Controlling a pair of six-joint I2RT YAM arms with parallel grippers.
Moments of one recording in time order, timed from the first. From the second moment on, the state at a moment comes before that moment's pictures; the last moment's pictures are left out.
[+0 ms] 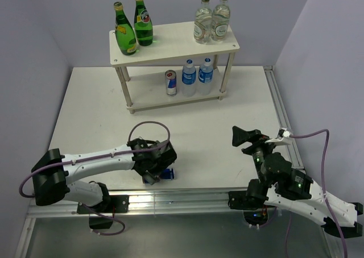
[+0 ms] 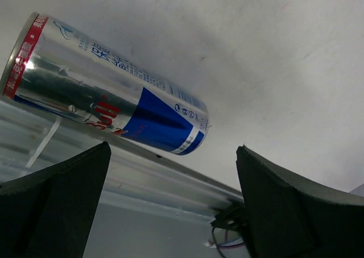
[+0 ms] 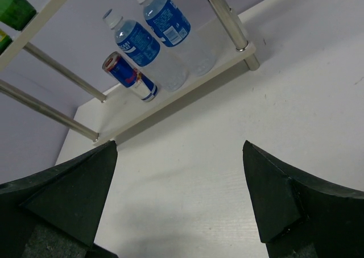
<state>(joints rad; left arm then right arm) -1.13 1.34 0.92 -0.91 -0.25 -1.96 1.12 0.19 0.55 -0.47 1.06 0.71</state>
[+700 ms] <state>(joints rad) -1.20 1.31 0.67 -0.78 -0.26 -1.98 1.12 0.18 0.54 -0.47 1.05 0.71</state>
